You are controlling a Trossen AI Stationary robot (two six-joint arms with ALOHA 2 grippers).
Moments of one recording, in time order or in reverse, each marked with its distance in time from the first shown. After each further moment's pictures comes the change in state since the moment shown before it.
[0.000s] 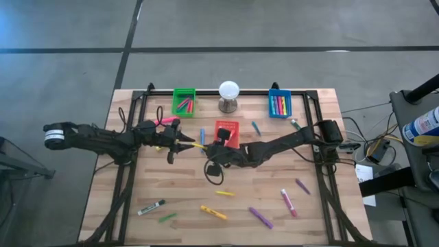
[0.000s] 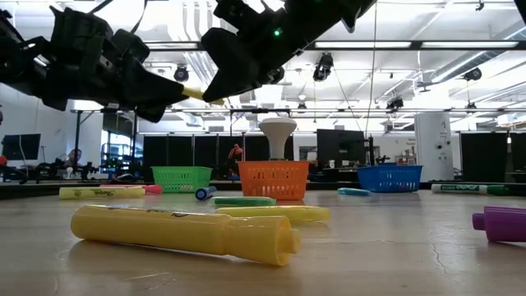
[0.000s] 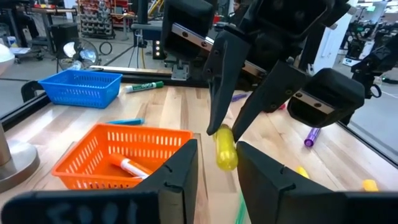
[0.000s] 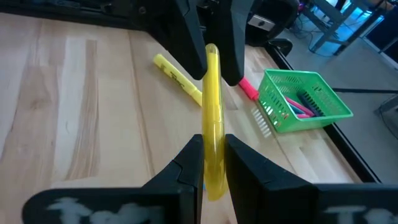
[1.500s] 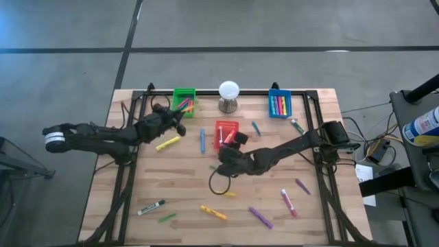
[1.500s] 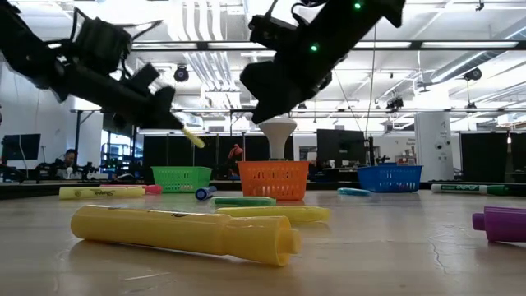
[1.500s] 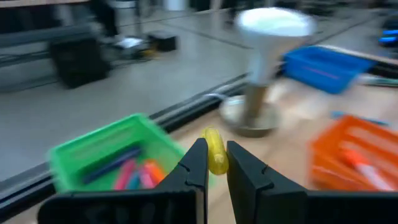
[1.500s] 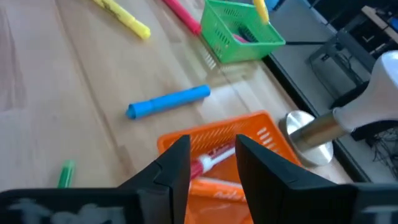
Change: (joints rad) left arm 0.125 0.008 0.091 -0.253 -0.785 -0.079; right arm 0.074 -0.054 -0.094 -0.260 0.296 0.253
